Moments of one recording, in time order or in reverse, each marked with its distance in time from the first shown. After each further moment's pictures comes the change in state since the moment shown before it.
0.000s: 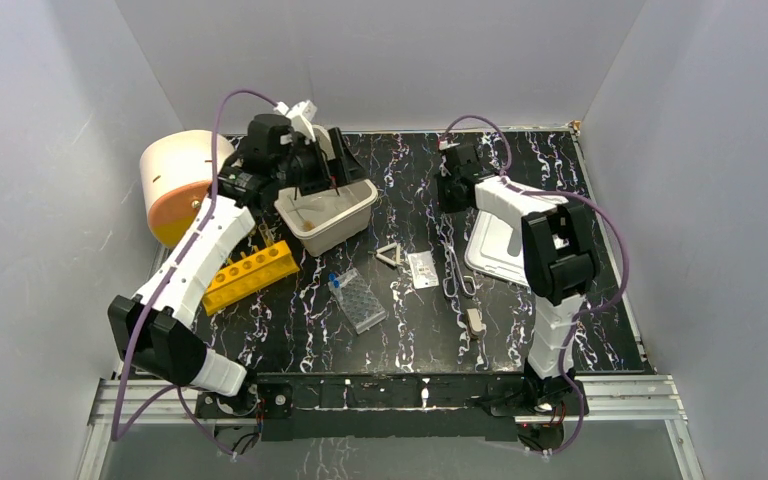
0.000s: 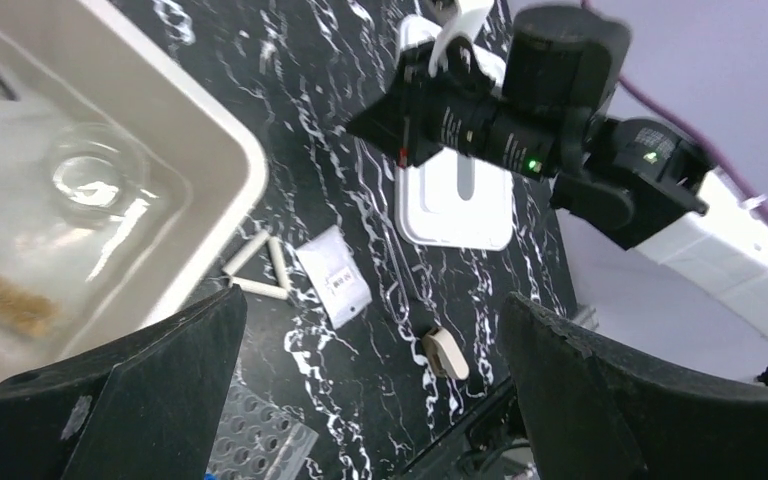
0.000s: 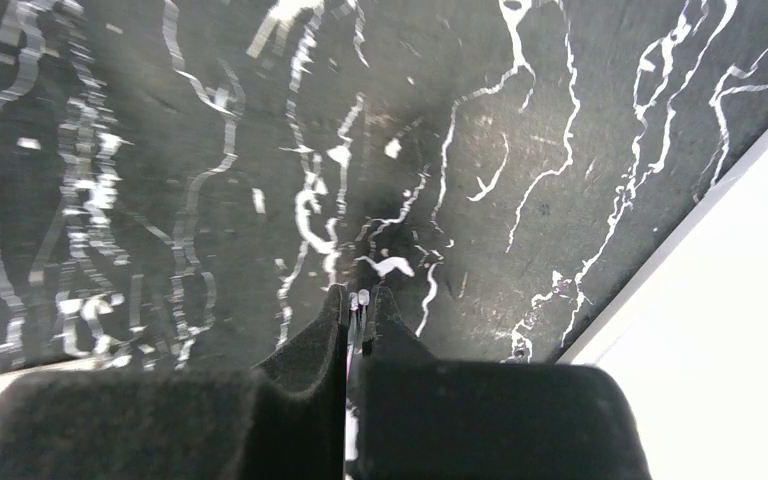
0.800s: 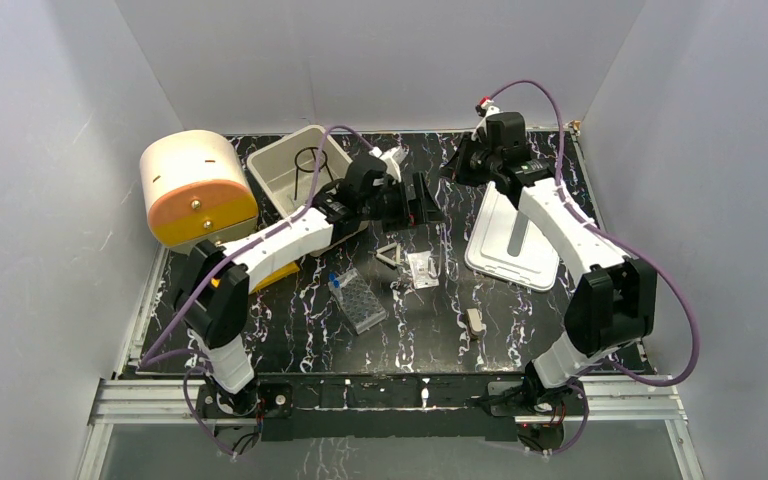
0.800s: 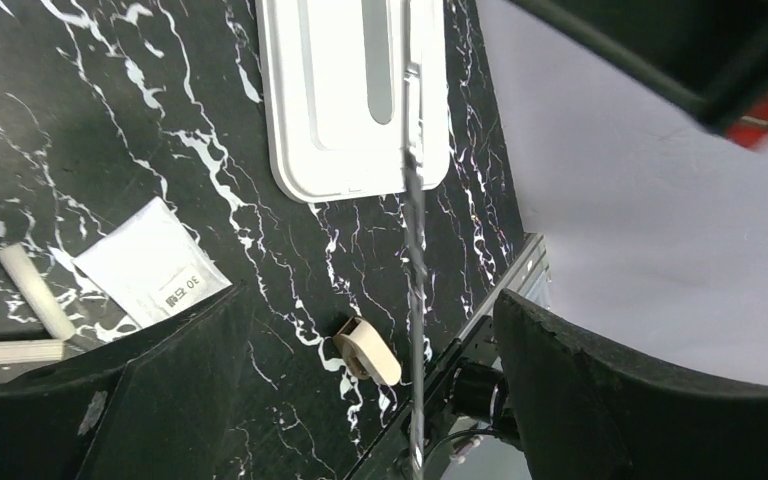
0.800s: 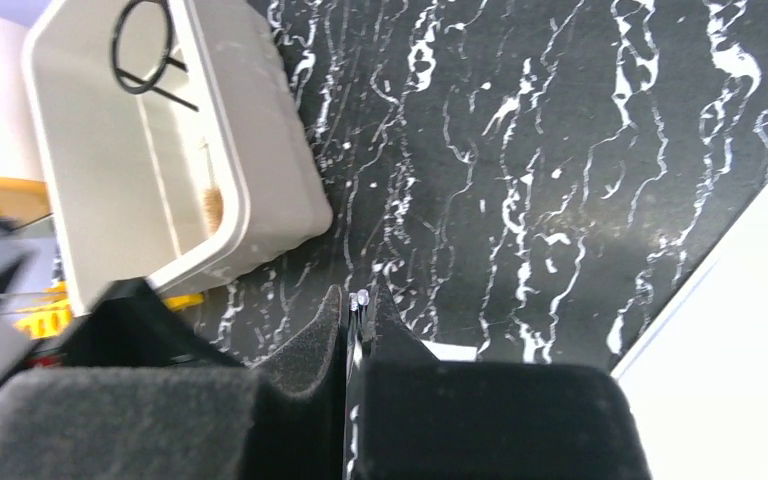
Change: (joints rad) left arm -0.341 0.274 -0.139 0.428 -0.011 -0.216; right arm -0.053 -0.407 -0.011 -0.042 -0.257 0.281
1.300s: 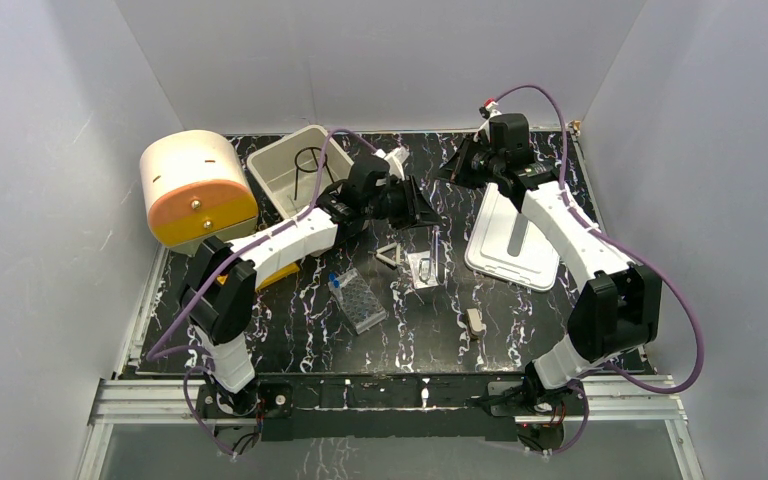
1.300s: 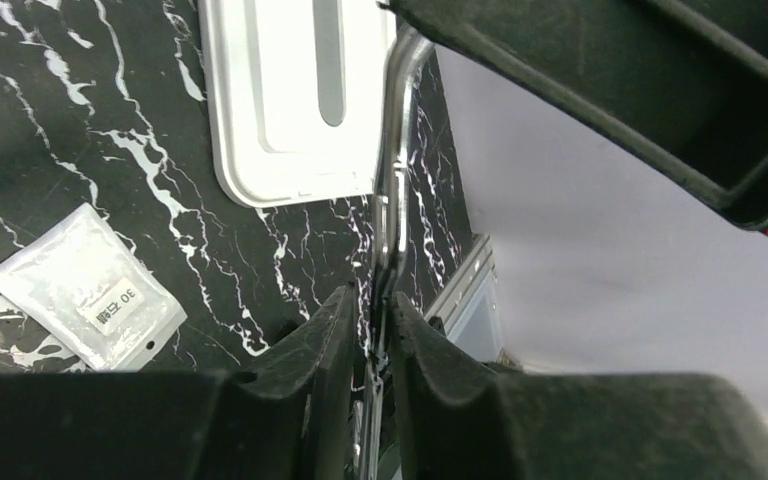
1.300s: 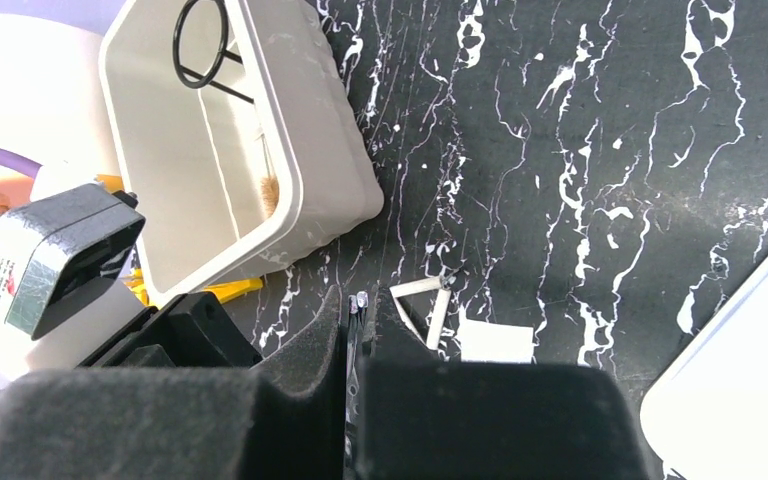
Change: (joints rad) left arm -0.015 0.054 0.005 0.083 0.053 -0.121; right arm -0.004 -0.048 -0.023 -0.001 -0.076 0.128
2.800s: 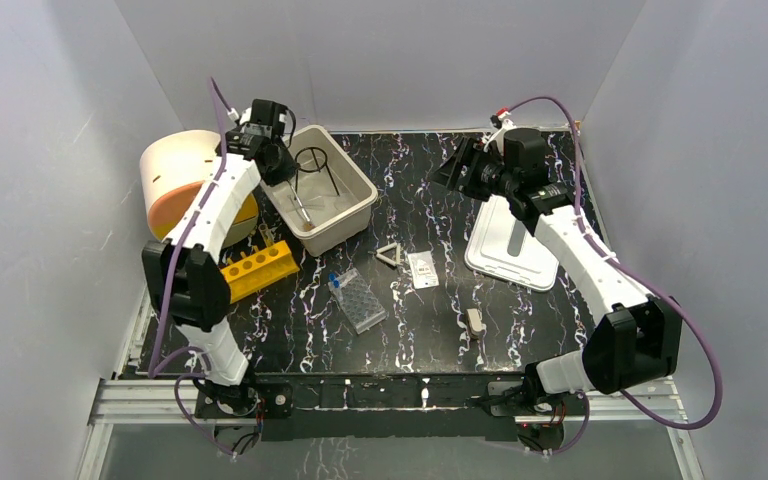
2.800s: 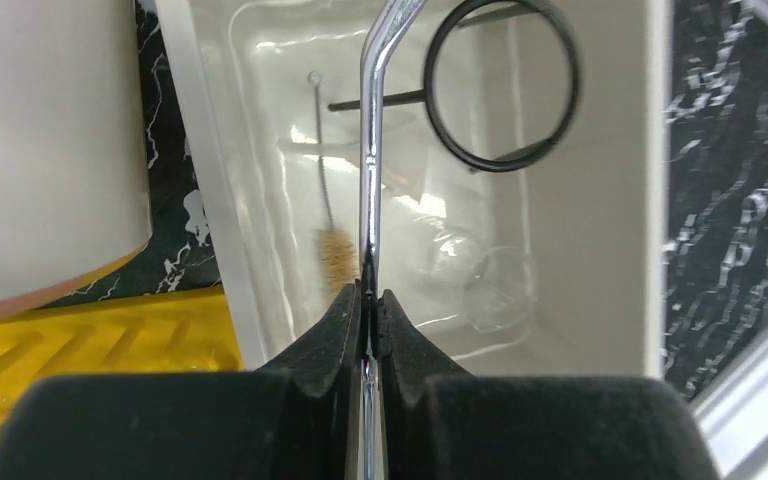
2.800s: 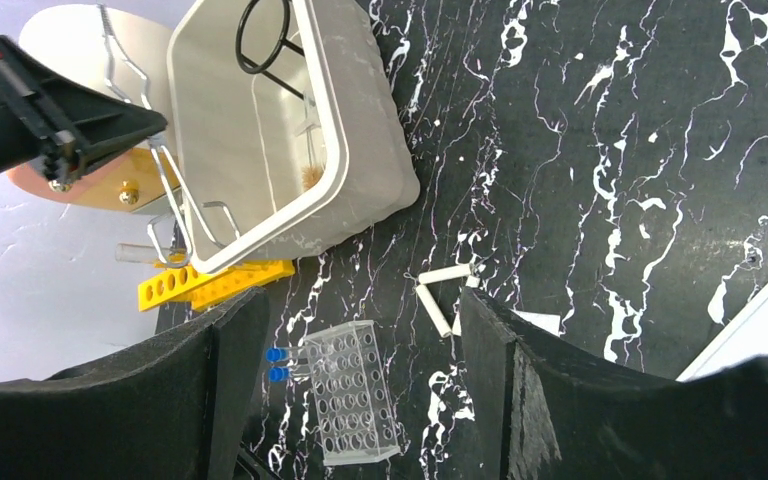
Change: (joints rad) left arm 0.476 -0.034 0.370 -0.809 -0.666 0.226; right arm -0.008 -0.163 -0.161 0.111 -0.052 0.028
